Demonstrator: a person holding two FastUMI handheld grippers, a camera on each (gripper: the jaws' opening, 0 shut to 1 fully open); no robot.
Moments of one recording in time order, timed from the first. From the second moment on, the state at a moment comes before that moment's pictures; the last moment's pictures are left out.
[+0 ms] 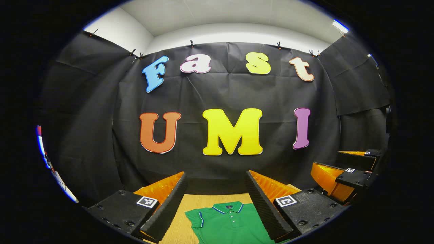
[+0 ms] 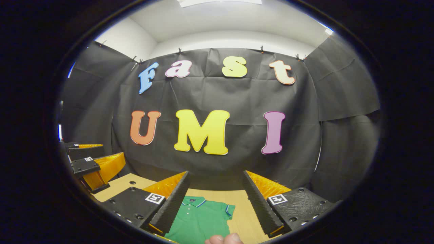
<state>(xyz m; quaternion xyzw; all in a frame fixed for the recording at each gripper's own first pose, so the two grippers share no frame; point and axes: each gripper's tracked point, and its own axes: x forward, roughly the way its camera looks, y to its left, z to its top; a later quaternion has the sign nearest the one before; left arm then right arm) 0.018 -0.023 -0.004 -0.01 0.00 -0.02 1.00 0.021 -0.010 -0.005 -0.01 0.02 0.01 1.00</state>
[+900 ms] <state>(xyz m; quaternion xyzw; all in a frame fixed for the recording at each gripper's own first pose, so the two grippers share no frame) 0.037 -0.031 -0.011 0.00 0.01 0.00 1.00 0.059 -0.020 -0.036 0.01 0.06 0.04 1.00</state>
